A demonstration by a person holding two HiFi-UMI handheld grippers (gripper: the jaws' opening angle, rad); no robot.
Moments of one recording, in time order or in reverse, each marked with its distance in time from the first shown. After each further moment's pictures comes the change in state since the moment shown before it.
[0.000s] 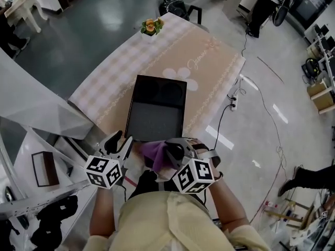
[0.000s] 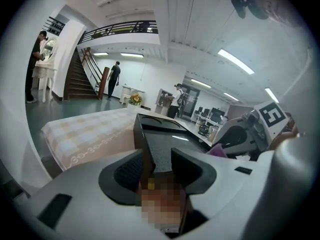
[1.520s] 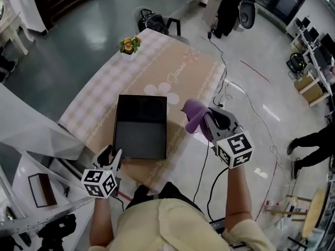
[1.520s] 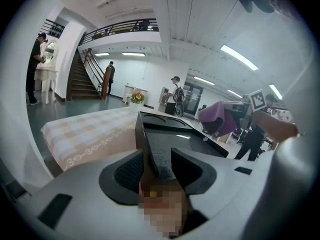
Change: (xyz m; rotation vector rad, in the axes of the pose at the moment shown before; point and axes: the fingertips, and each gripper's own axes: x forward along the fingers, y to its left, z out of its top) left arm 0.024 0.006 -0.003 0.010 0.019 0.045; right arm -0.129 -0.208 -0.088 0.565 -0.268 -0.503
